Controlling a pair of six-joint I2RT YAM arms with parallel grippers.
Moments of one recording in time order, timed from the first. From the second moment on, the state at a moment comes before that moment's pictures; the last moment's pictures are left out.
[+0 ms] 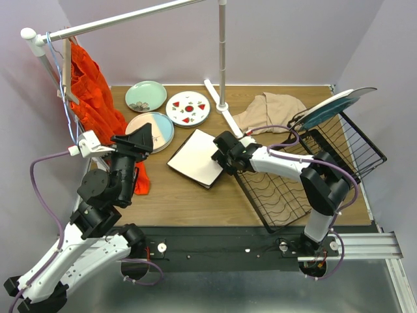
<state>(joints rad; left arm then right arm) -0.76 0.51 0.83 -0.06 -0.73 -0.66 0.82 1.79 1.17 -0.37 0.32 1.43</state>
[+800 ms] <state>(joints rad) -0.76 0.52 0.84 -0.04 -0.71 -0.66 0.82 1.76 1.17 -0.43 0.30 1.44</state>
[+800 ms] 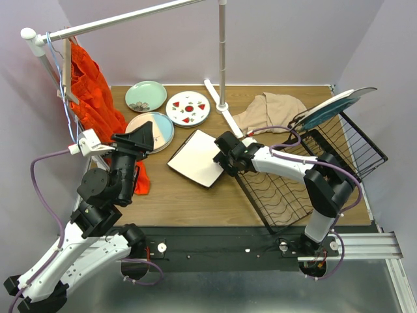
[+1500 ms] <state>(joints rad) -0.76 0.52 0.84 -0.02 -0.71 -0.68 0.82 1.79 1.21 -0.50 0.33 1.41</state>
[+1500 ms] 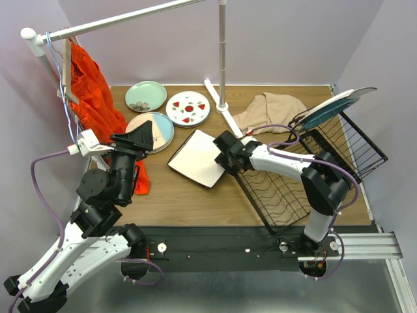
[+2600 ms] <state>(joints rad) -0.76 0.51 0.82 -0.02 -0.71 -0.69 0.81 1.87 1.27 -0.54 0.36 1.39</state>
